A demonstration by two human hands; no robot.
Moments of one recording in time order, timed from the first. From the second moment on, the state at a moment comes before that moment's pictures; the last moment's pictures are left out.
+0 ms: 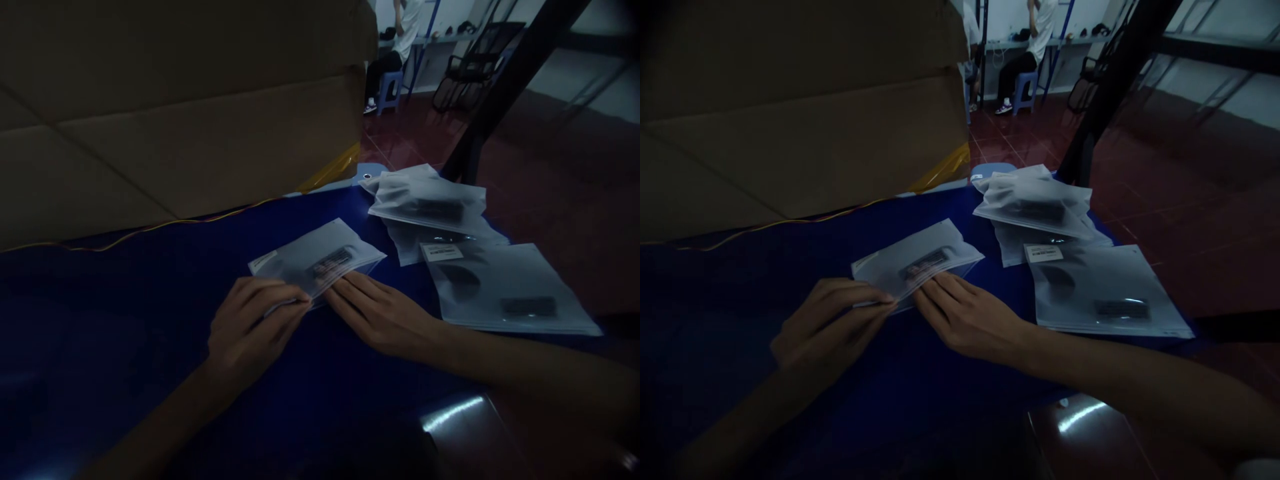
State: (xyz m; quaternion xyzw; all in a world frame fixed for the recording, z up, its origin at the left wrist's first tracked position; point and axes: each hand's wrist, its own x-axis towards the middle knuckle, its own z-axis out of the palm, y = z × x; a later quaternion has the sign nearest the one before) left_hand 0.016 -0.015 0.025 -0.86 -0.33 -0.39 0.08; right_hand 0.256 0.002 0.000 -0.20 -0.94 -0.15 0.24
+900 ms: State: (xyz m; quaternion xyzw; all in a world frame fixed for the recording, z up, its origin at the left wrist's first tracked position) left_hand 0.028 -0.026 0.006 -0.90 -0.29 -0.31 0.10; right_hand 0.247 0.005 -0.013 -0.25 -0.93 -0.20 0.19
